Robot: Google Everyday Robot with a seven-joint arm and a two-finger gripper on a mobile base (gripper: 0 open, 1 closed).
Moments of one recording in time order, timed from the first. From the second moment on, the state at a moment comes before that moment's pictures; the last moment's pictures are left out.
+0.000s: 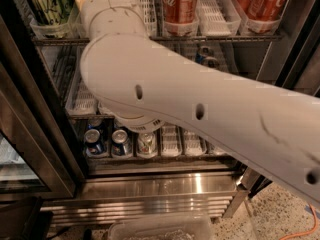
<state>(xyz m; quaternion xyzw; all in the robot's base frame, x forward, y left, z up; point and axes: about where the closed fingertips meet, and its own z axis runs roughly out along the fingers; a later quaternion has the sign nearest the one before) 0.592 0.088 1.114 -0.13 0.62 0.03 0.77</state>
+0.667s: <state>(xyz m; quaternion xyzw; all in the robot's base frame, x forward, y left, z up) 0.560 0.072 1.148 -0.14 0.63 0.13 0.76</state>
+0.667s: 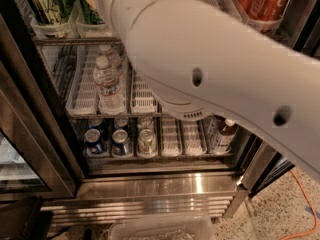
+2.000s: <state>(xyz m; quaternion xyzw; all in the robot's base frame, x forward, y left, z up) 0.523 0.057 1.135 -0.14 0.66 0.16 0.72</state>
